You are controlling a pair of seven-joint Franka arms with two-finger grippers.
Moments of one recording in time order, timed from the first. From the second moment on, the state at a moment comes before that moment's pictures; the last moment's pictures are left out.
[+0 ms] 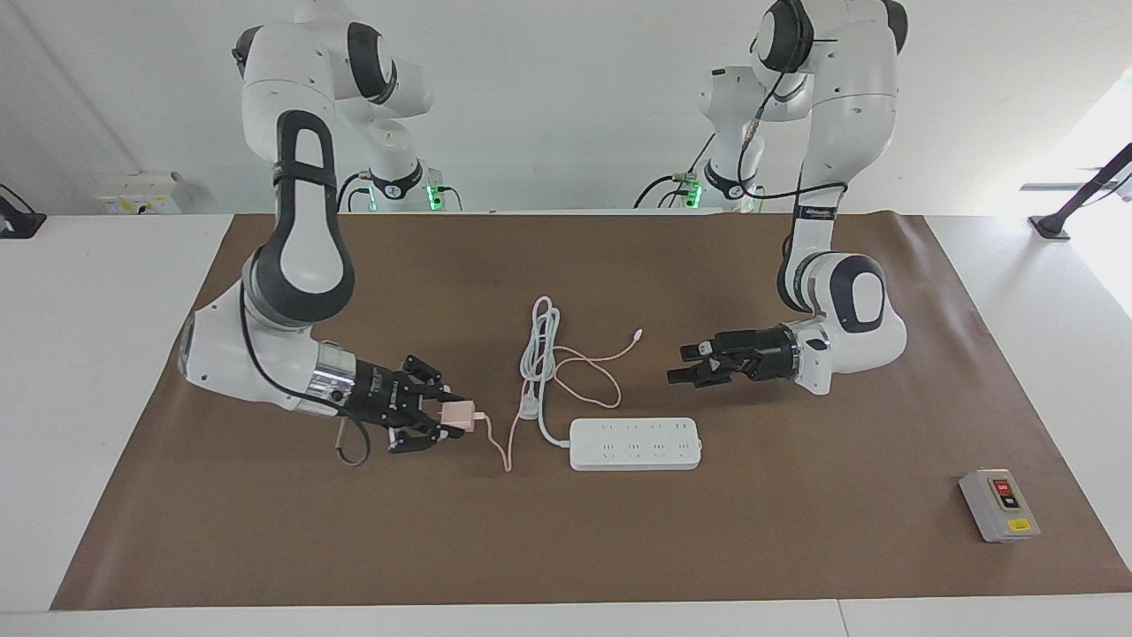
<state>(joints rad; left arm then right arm) -0.12 0.47 0.02 -1.82 -1.69 1.68 0.60 0.12 0.61 -0.01 -1.35 0.93 1.91 1.32</state>
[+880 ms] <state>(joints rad) -0.12 0.47 0.02 -1.83 -1.69 1.68 0.64 0.48 0.67 -0.01 -1.25 0.94 2.17 1.53</state>
